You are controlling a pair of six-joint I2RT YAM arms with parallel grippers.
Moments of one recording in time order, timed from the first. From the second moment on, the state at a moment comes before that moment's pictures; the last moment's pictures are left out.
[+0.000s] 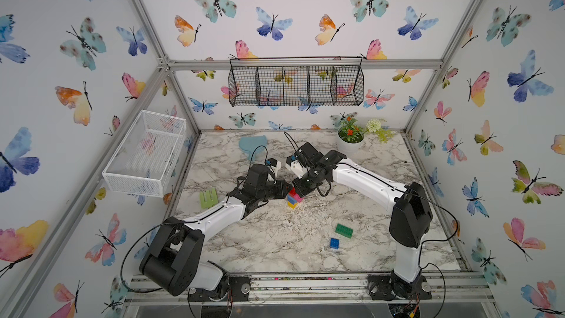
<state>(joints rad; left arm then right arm) -0.52 1.41 0.76 0.06 0.40 -0.56 0.83 1.92 1.68 -0.93 -0.20 0.14</state>
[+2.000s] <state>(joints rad) -0.39 0.75 0.65 -0.13 0.41 -0.58 0.64 1.34 1.18 -0.98 -0.02 0.40</state>
